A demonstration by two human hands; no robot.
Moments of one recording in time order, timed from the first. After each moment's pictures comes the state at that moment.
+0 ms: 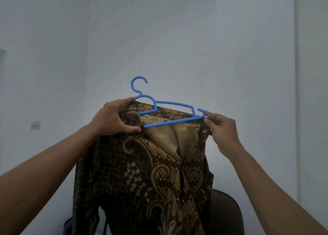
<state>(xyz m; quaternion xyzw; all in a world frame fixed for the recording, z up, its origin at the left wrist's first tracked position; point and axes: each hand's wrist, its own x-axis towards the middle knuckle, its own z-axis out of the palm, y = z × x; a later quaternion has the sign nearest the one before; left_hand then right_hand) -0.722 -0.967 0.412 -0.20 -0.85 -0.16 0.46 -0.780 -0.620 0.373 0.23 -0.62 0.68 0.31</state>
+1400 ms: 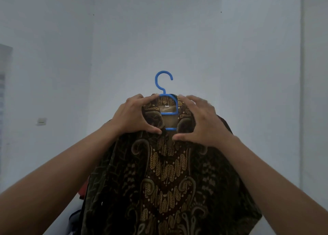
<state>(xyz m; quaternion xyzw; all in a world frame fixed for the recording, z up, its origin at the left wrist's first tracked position) -0.706 -0.920 0.413 -0.17 -0.85 -0.08 0.49 -0.739 -0.655 0.392 0.39 -0.78 0.13 0.47</state>
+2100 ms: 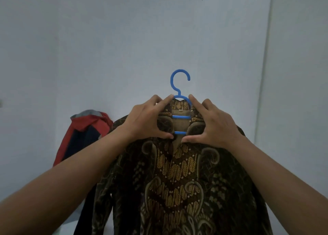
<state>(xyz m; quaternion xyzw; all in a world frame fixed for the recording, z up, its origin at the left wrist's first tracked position) -0.687 -0.836 0.363 -0.28 -0.84 -0.01 0.47 -0.677 -0.582 0.361 0.25 -0.86 -0.01 0.45</state>
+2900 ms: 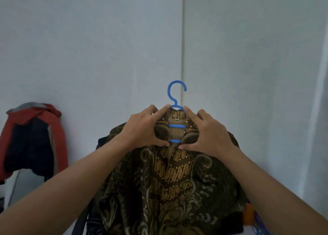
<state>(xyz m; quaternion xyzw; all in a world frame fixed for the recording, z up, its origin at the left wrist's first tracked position) -0.394 -0.688 0.308 -0.41 -0.82 -0.07 0.39 -0.300 -0.458 0.287 0.06 -0.92 -0.02 0.40</state>
